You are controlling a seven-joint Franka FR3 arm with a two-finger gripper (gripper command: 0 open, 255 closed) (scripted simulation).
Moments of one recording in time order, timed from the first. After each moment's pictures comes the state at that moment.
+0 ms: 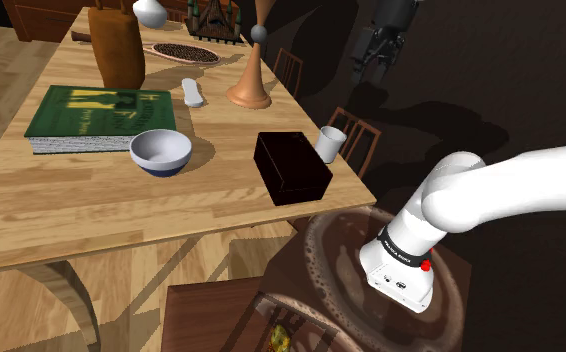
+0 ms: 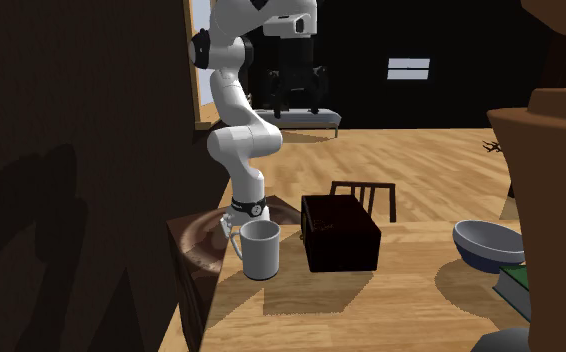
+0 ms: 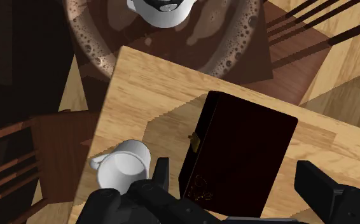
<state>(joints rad) -0.01 -0.77 -0.04 -2.29 0.06 1.44 0.17</state>
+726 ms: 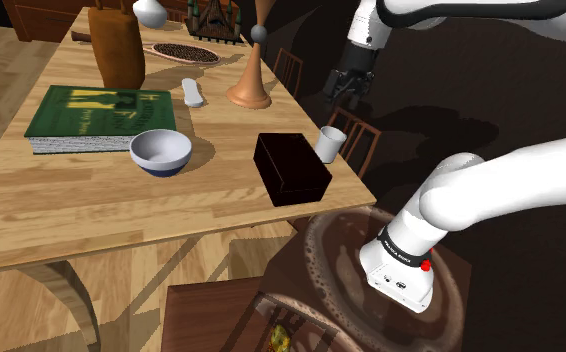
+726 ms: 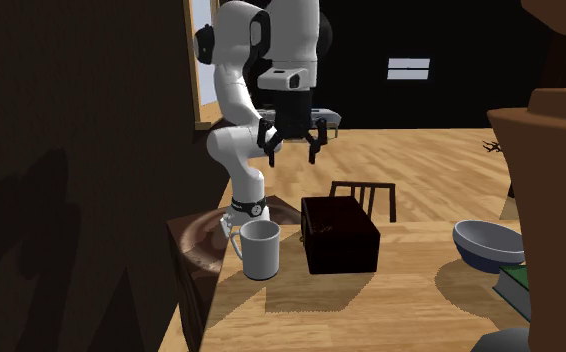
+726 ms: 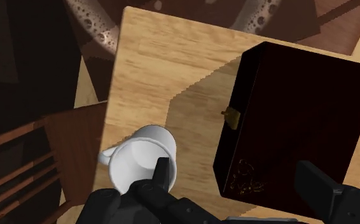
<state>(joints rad) -0.07 -0.68 -0.05 -2.50 -0.01 1.76 0.21</state>
